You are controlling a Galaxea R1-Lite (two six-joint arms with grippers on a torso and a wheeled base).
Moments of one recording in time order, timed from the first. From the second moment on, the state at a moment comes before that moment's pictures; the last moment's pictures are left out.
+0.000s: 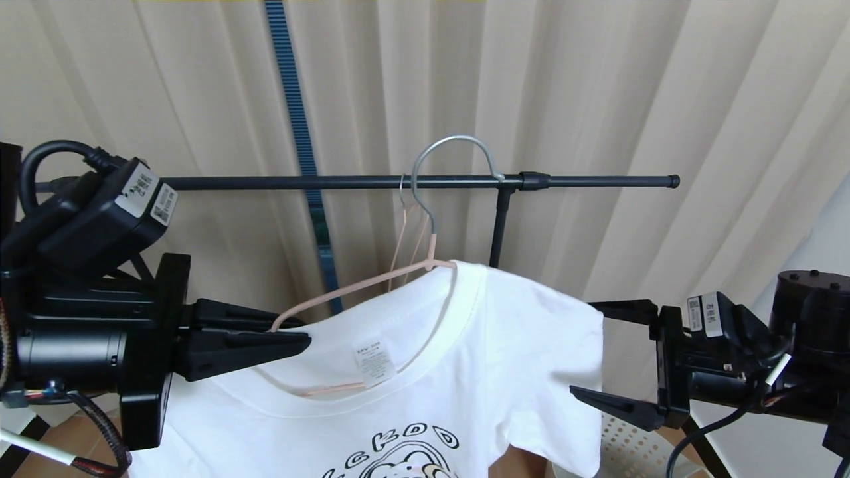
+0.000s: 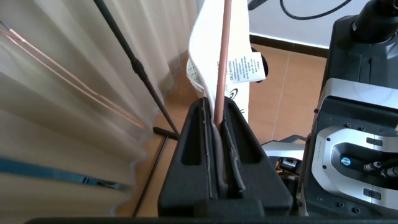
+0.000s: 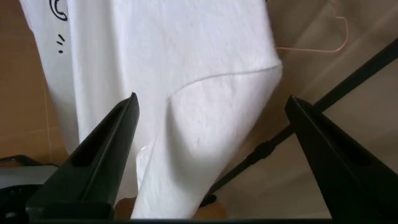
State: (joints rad) left arm -0.40 1.26 -0.92 0.17 -0.66 0.51; right arm 0.18 1.66 -0.37 -0.93 0.87 -0.55
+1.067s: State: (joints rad) left arm -0.38 1.18 -0.85 0.11 -0.66 0.45; right arm 0.12 1.79 -0.43 -0.93 0.80 -0.57
